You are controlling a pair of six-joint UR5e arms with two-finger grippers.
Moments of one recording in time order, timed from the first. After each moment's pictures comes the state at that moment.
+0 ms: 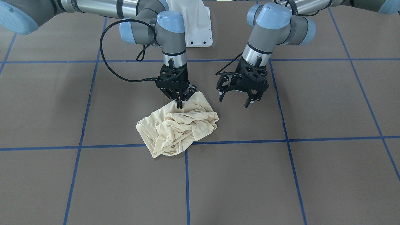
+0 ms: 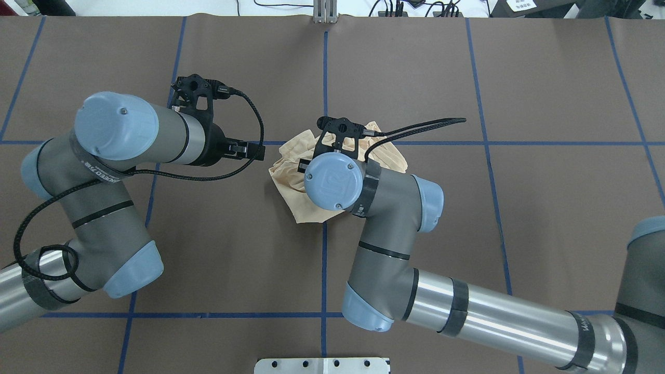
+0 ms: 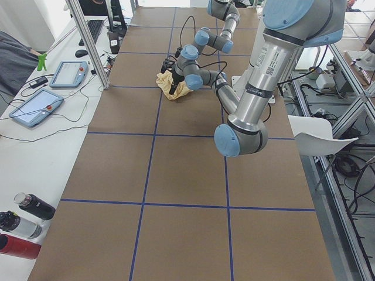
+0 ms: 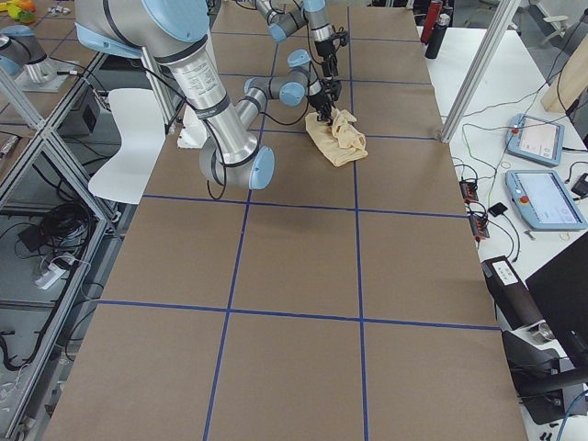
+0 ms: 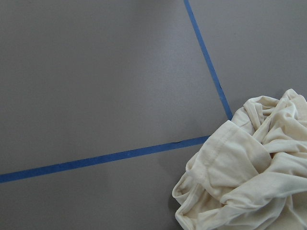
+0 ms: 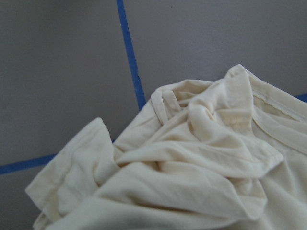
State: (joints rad) left arm -0.64 -2.03 -1.83 -1.94 -1.77 -1.02; right arm 0.42 -0.75 1.46 -1.41 1.41 1.51
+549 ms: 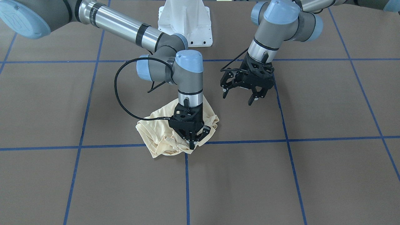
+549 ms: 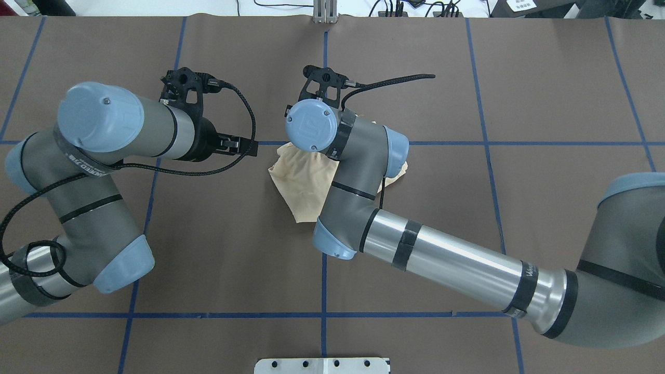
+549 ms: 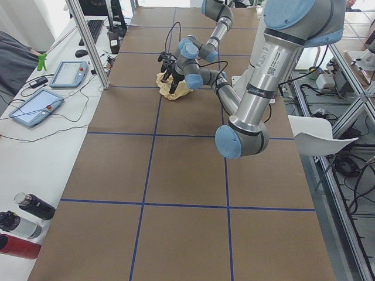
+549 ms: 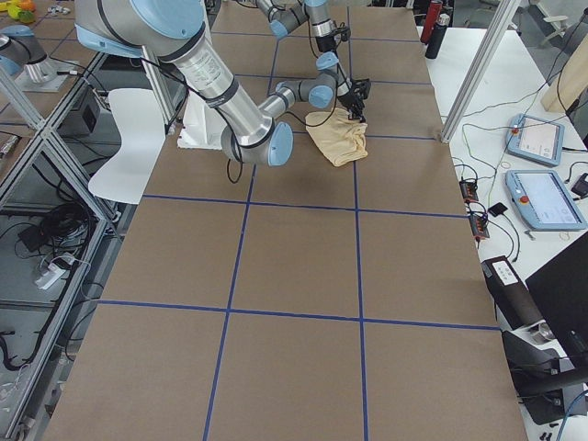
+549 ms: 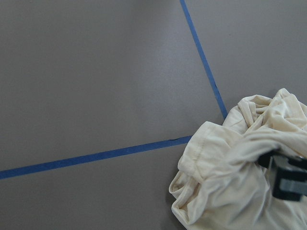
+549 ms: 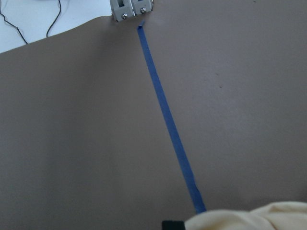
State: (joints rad) left arm -0.66 -2.01 -1.86 -1.93 -1.81 -1.02; right arm 0.53 -0.55 1.06 -1.12 1.37 1.49
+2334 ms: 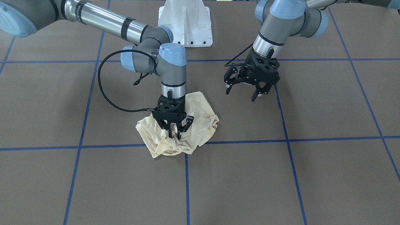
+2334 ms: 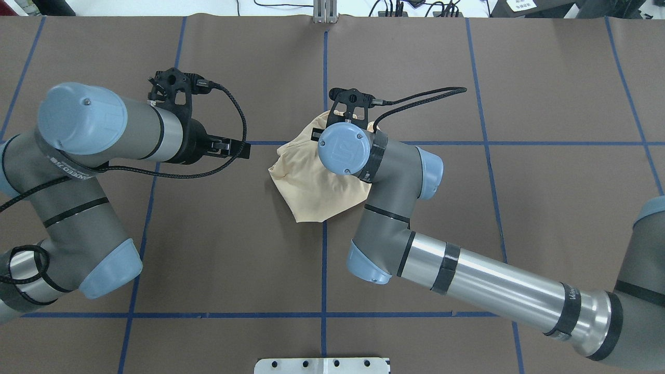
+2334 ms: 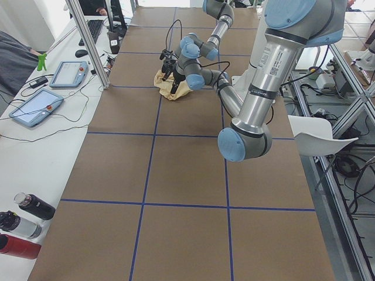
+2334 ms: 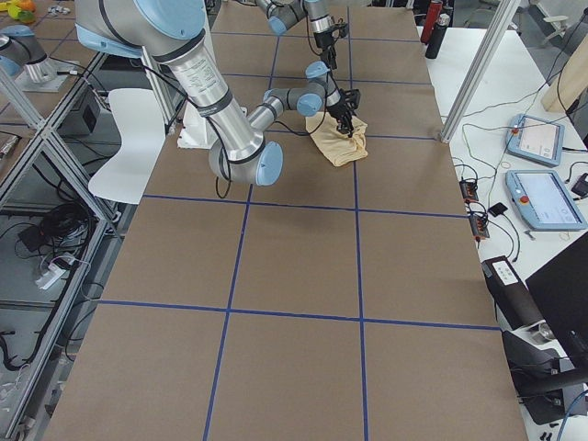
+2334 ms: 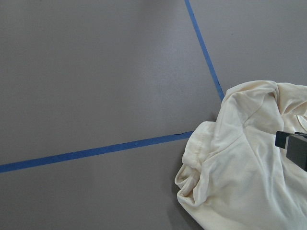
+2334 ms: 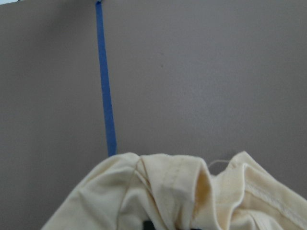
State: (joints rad) left arm -0.67 -1.98 -1.90 -1.93 -1.81 -1.02; right arm 0.51 -0.73 1.26 -1.23 1.37 1.43
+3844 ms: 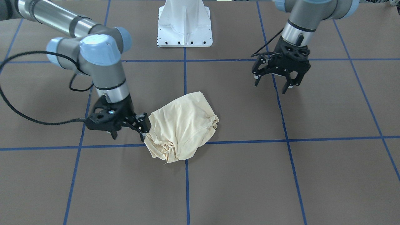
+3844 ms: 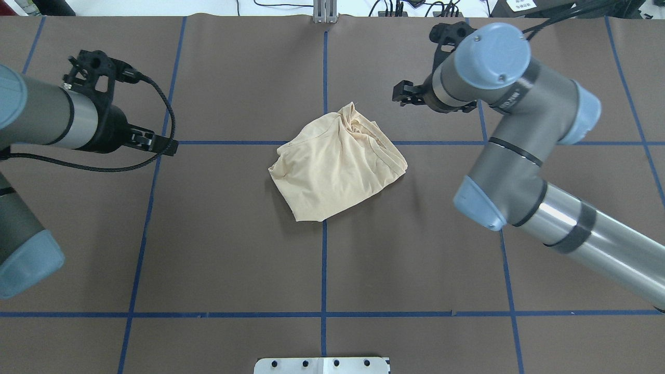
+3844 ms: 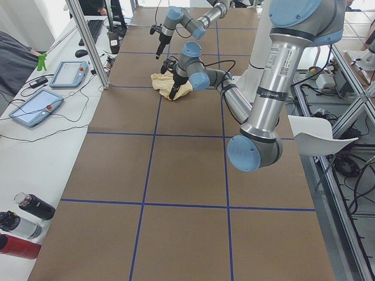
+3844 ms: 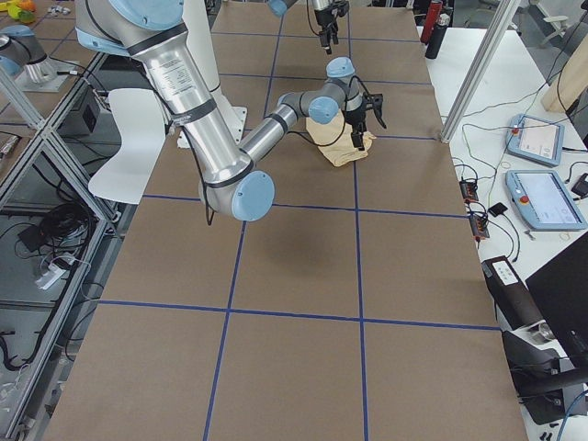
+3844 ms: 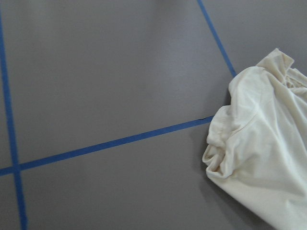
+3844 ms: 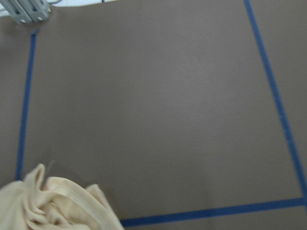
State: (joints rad) left arm -0.83 -1.78 -2.07 -1.78 -1.88 -0.68; right arm 0.79 -1.09 1.79 -1.44 1.78 1.16
